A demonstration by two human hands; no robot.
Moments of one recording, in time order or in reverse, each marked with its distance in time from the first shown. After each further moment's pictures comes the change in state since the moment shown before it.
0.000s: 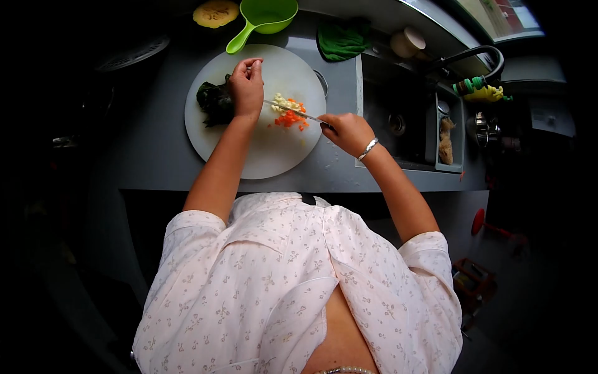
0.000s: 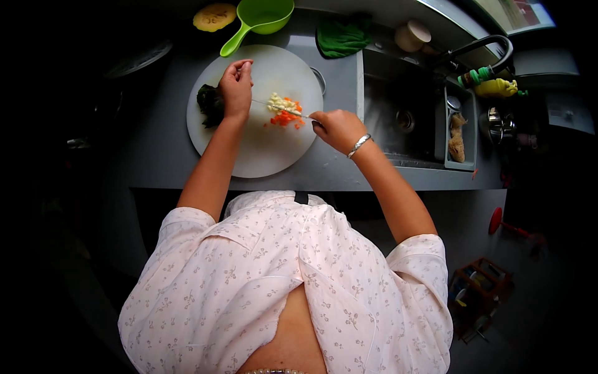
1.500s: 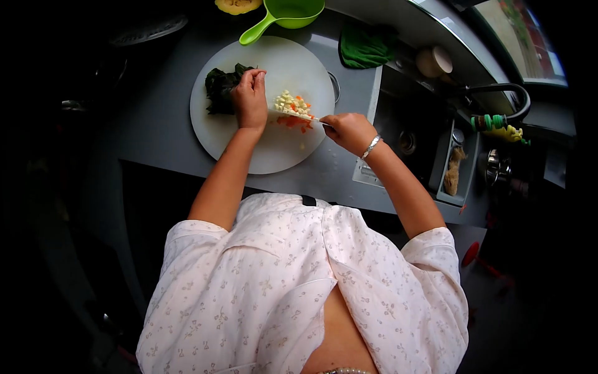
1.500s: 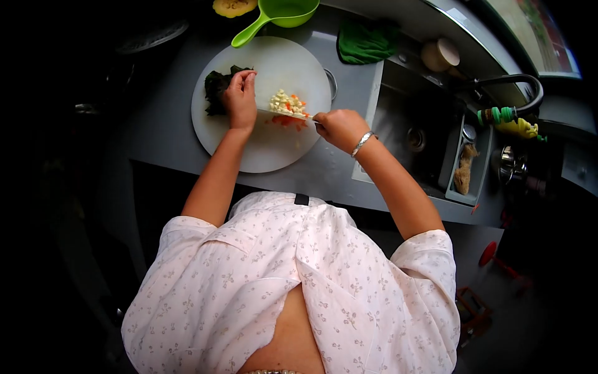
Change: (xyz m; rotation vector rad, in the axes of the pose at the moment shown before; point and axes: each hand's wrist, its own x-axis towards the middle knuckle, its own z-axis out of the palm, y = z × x) left_hand -0.030 -0.004 -0.003 0.423 0.195 0.117; right_hand 0.036 0.042 0.004 -0.085 -0.131 -0.291
